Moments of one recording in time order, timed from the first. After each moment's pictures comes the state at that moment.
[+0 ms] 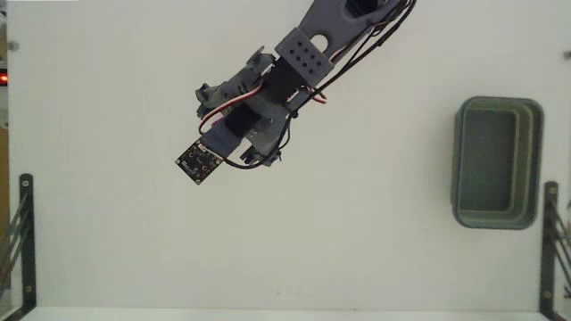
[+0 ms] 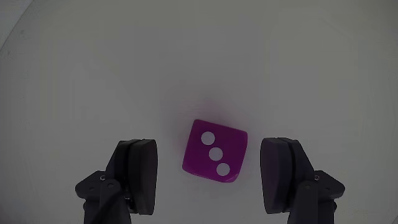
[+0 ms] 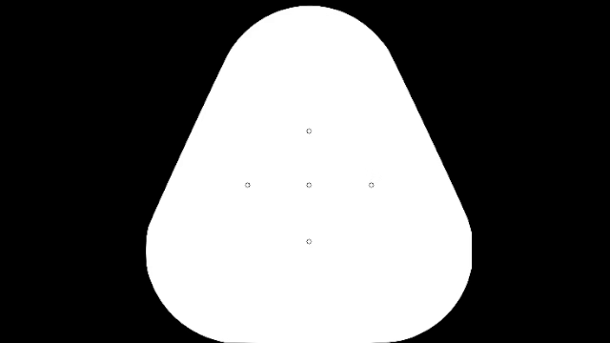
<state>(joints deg) 43.2 102.3 100.9 61.0 -0.3</state>
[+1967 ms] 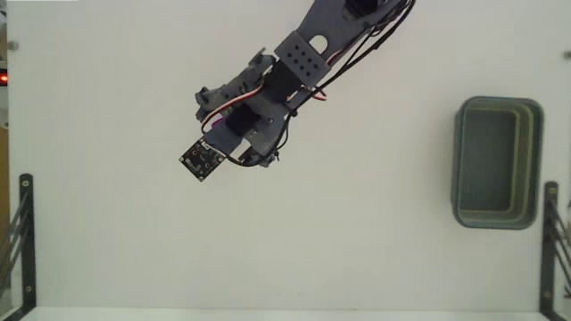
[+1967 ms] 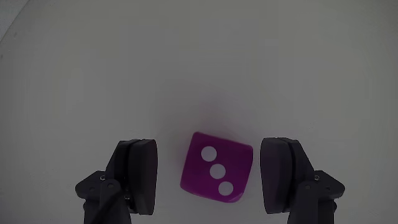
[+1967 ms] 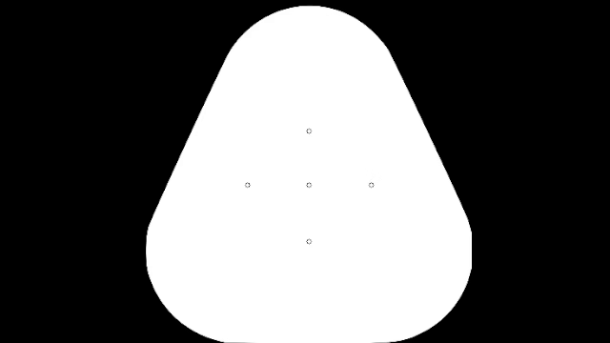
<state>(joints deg) 43.2 102.0 110.9 48.1 -0.3</state>
